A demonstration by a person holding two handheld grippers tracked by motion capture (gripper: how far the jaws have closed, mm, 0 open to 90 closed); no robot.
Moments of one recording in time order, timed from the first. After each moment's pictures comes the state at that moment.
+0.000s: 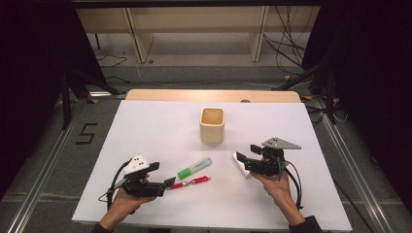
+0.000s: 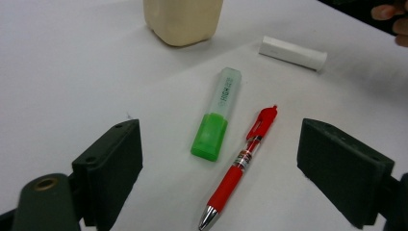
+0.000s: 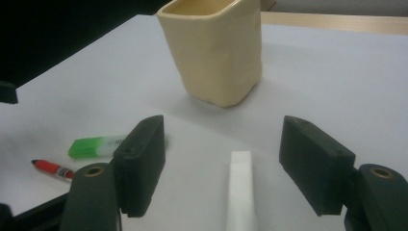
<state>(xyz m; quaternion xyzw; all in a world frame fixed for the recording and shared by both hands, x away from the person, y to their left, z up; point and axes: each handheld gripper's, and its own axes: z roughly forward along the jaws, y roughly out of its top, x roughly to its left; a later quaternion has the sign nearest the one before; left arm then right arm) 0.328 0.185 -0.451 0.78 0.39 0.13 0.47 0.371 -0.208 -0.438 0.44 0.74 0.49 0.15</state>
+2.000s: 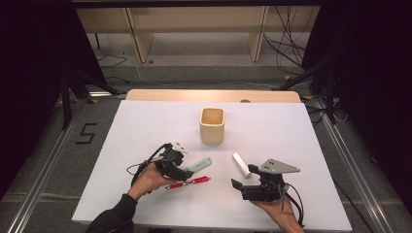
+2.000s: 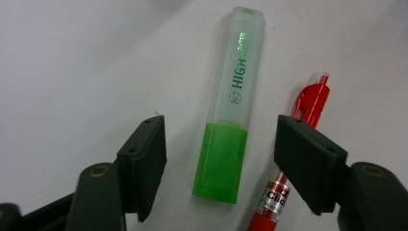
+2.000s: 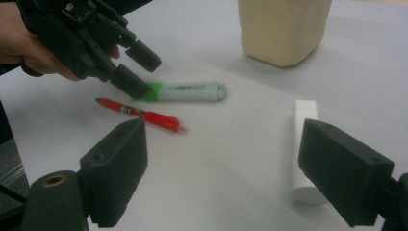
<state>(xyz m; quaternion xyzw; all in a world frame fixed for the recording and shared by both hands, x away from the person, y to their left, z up) 0.397 0.112 -0.464 0.89 0.35 0.07 0.28 0.314 -0.199 -0.447 0.39 0.78 0.48 0.13</state>
